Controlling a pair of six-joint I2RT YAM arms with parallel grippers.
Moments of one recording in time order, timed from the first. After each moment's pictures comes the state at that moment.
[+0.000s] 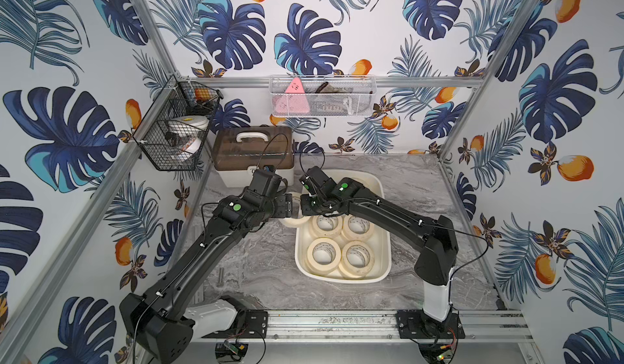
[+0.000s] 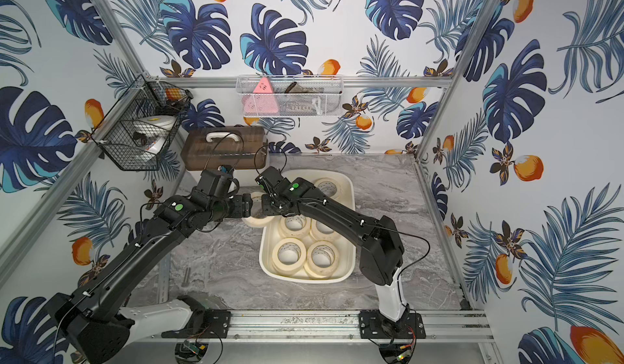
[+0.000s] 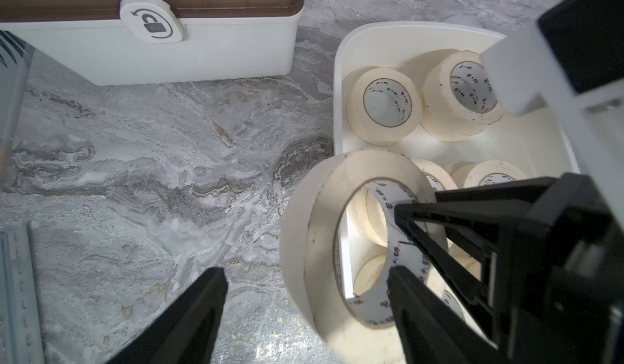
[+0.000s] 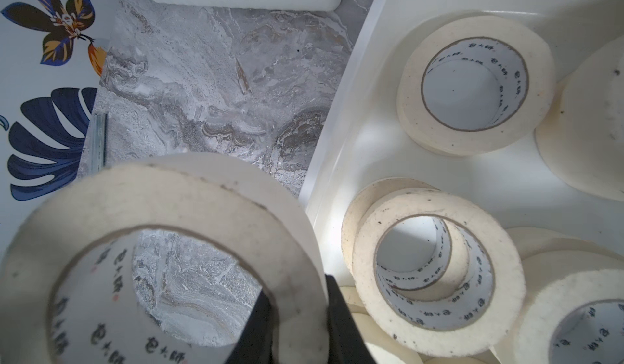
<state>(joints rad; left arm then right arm) -0.43 1.21 1.26 -0.91 -0.19 -0.39 0.93 1.95 1.84 -0.86 0.12 0.65</state>
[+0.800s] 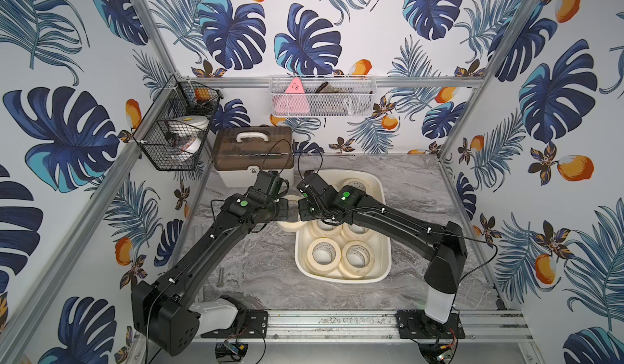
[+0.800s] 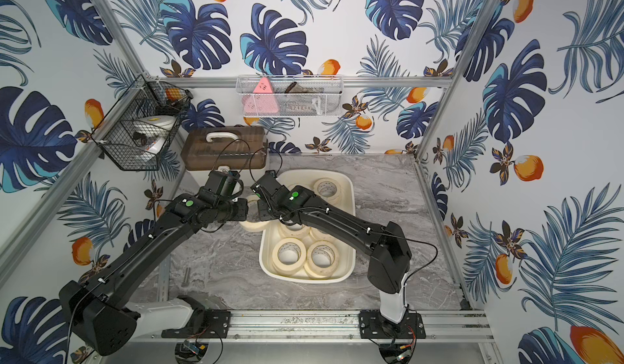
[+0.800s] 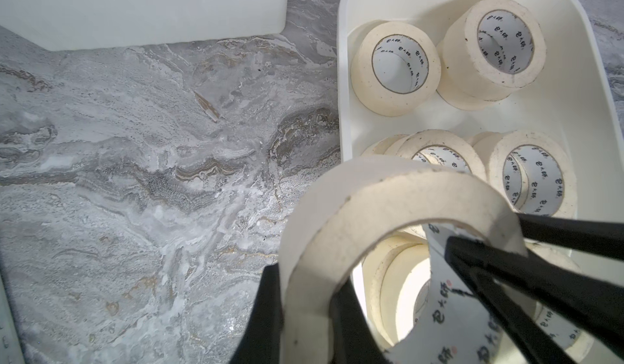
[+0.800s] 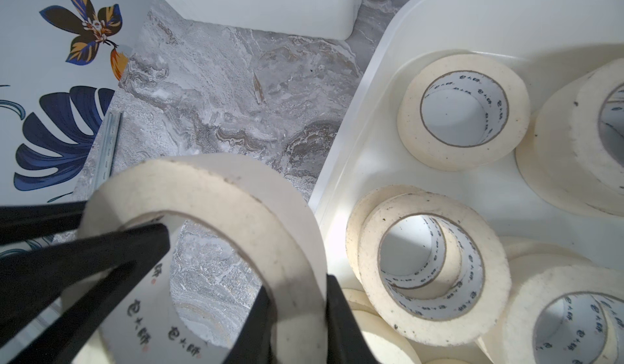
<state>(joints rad) -0.38 1.26 1.21 -0.89 -0.09 -0.36 0.99 1.86 1.75 -0.78 0.21 0.61</state>
